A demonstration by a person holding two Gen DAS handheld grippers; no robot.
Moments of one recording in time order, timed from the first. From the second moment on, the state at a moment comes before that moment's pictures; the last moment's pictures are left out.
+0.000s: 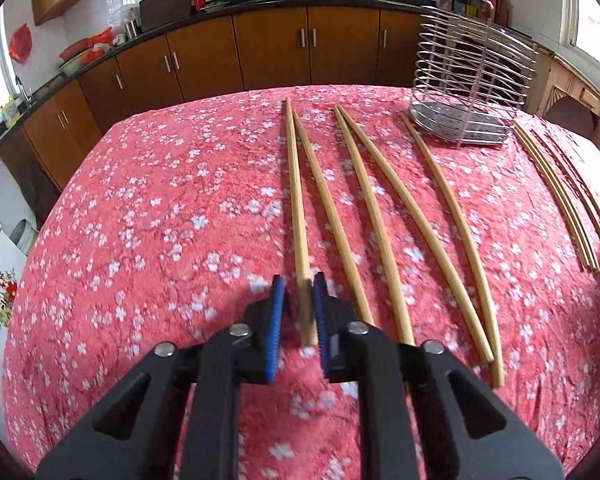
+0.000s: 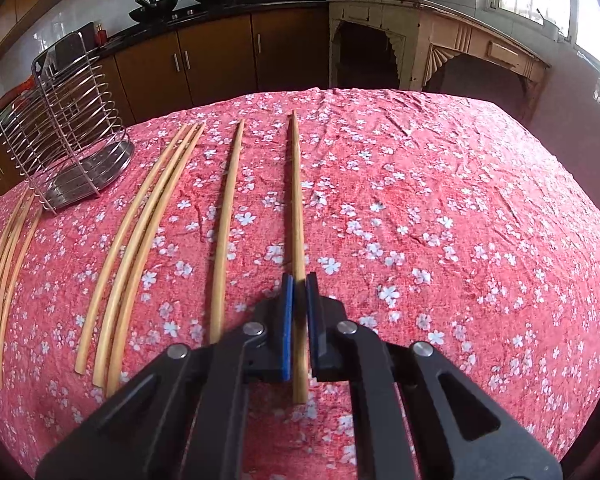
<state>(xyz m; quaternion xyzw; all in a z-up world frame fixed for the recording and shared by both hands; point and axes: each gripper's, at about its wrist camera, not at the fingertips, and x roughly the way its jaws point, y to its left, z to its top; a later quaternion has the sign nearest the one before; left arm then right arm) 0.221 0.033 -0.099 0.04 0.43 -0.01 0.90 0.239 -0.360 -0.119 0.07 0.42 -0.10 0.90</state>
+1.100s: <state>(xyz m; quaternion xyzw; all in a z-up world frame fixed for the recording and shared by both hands) 0.216 0.071 -0.097 0.03 0.43 0.00 0.90 0.191 -0.363 -0.121 0.07 0.41 -0.09 0.90</state>
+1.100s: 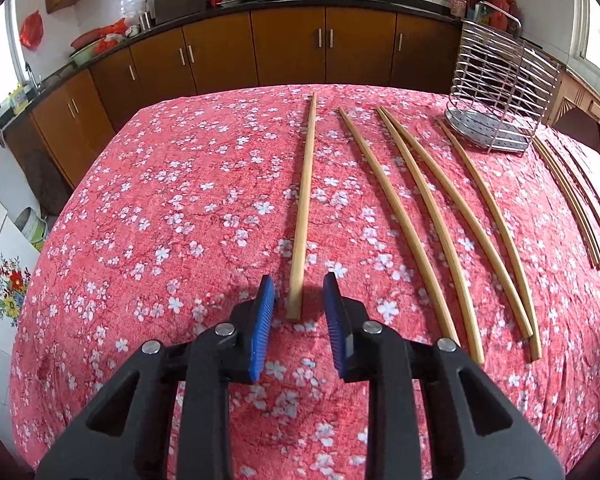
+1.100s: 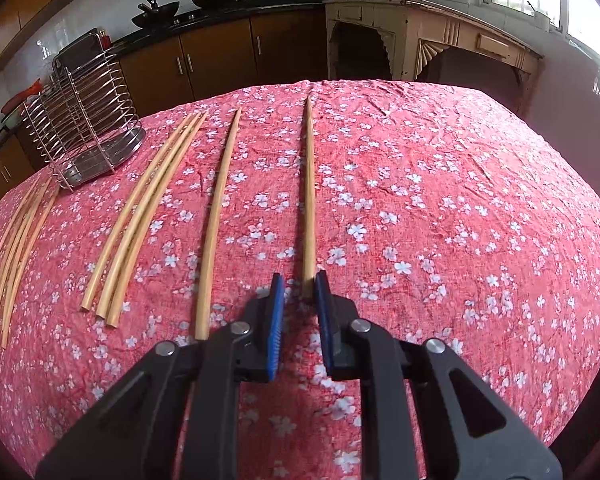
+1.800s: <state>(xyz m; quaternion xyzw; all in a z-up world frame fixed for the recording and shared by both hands) 0.175 0.082 -0.023 0.00 0.32 -0.02 0.95 0.151 -0.363 -0.042 0.06 0.29 -0.08 0.95</state>
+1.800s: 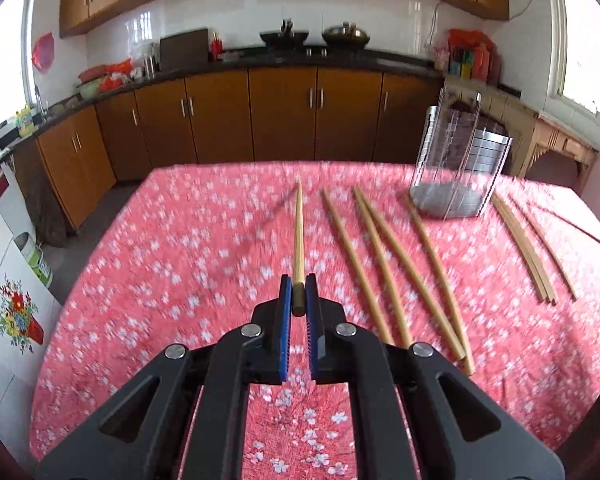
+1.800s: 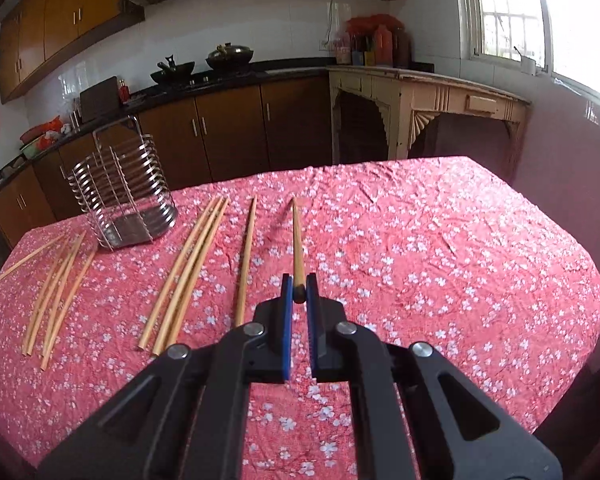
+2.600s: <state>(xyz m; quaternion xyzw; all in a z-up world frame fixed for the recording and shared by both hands) 0.227 0.088 0.089 -0.03 0.21 0.02 0.98 0.212 -0.360 0.094 0.05 0.19 -0.07 0.98</state>
